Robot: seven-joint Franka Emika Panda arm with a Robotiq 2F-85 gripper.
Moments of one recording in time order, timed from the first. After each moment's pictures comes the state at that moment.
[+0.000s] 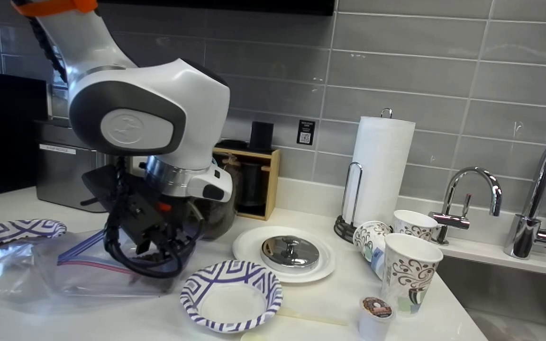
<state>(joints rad) 0.03 0.21 0.11 -2.34 0.52 2.54 -0.33</state>
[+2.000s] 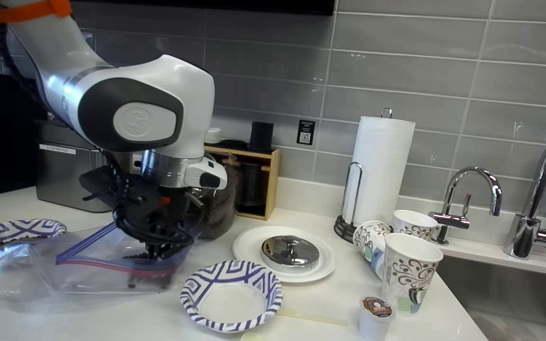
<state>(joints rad) 0.05 0.21 0.11 -2.33 0.25 2.55 -0.15</state>
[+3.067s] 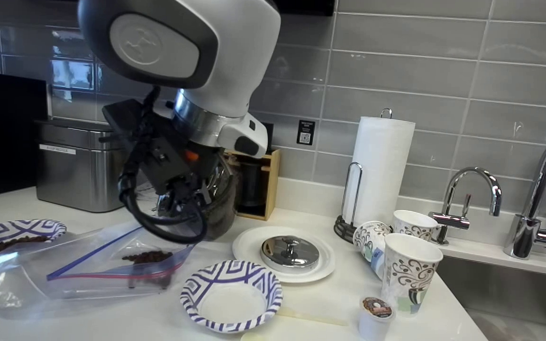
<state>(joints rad) -0.05 0.00 0.04 -2.33 0.72 2.33 -0.49</state>
